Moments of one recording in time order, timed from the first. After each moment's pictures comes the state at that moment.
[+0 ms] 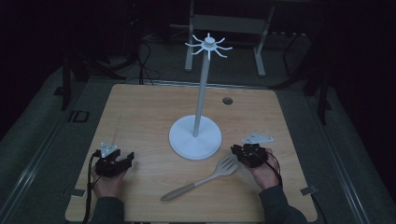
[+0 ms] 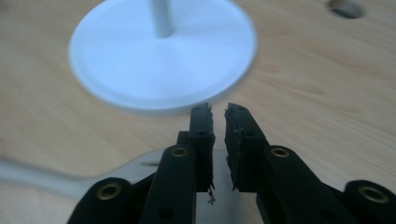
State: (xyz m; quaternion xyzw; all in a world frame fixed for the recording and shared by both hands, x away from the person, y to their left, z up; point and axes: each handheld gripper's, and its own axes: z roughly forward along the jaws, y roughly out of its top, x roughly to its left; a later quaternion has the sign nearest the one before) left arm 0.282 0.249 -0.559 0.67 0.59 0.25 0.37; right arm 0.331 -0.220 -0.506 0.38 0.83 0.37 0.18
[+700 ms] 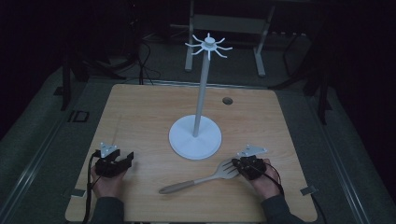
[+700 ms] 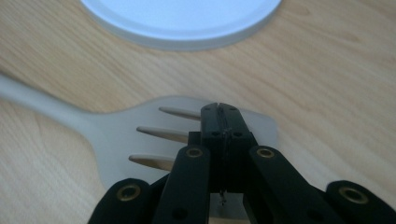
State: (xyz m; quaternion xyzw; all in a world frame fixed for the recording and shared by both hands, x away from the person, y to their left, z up) left arm 0.282 0.249 -0.559 0.67 0.59 0.25 0.37; right arm 0.307 -0.220 -0.531 0.37 0.86 0.31 0.17
